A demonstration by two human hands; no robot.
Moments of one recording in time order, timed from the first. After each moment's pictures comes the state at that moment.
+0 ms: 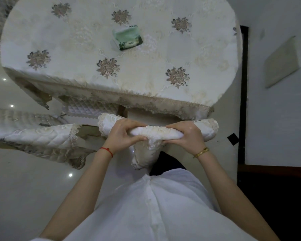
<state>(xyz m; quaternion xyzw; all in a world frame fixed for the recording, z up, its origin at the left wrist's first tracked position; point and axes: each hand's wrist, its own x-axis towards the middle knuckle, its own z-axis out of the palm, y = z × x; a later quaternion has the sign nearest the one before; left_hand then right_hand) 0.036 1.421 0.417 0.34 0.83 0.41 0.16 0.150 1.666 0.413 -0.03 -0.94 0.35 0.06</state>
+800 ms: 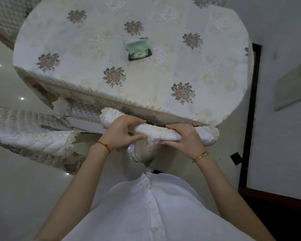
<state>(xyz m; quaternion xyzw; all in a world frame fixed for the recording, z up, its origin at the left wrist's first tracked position) -0.011 1.446 0.437 0.34 0.86 0.34 0.14 0.090 1.695 0.416 0.02 -0.94 0.33 0.05</state>
